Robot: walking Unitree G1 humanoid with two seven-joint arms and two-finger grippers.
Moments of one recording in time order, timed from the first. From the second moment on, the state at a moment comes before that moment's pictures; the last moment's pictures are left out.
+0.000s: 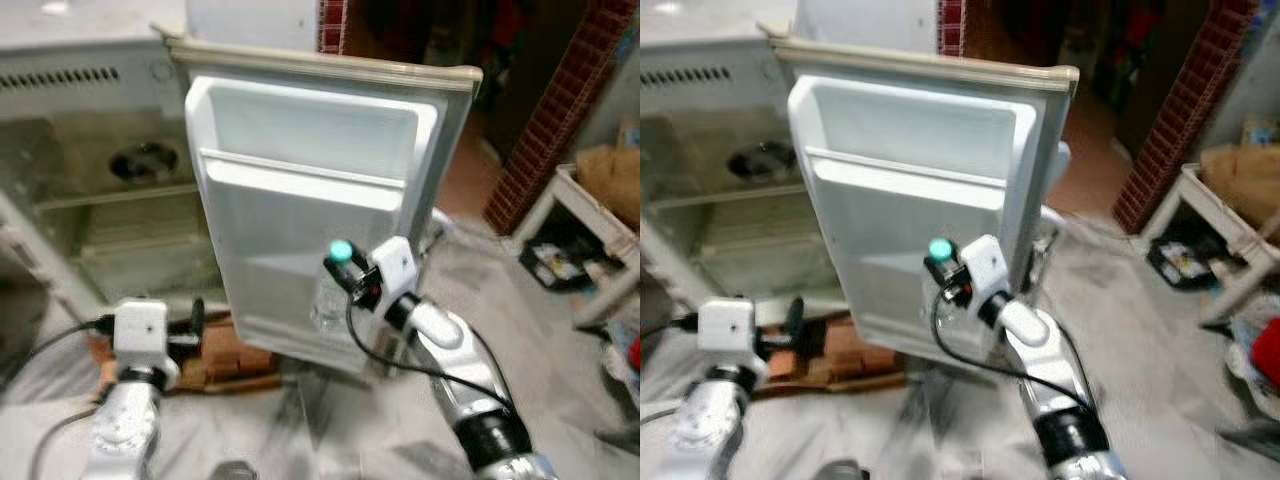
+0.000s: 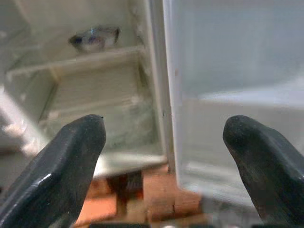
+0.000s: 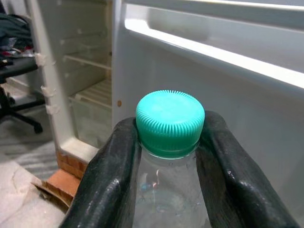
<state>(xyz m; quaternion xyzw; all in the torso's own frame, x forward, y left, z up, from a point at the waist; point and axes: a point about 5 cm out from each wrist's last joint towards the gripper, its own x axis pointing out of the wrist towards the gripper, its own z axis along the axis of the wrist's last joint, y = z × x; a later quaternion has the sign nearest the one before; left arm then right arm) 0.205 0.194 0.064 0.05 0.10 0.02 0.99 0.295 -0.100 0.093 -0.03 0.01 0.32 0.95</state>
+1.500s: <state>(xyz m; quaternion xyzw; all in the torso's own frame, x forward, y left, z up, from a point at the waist) 0.197 0.204 0.094 0.10 0.06 0.05 0.99 0.292 -0.106 0.089 -0.04 0.01 0.30 0.95</state>
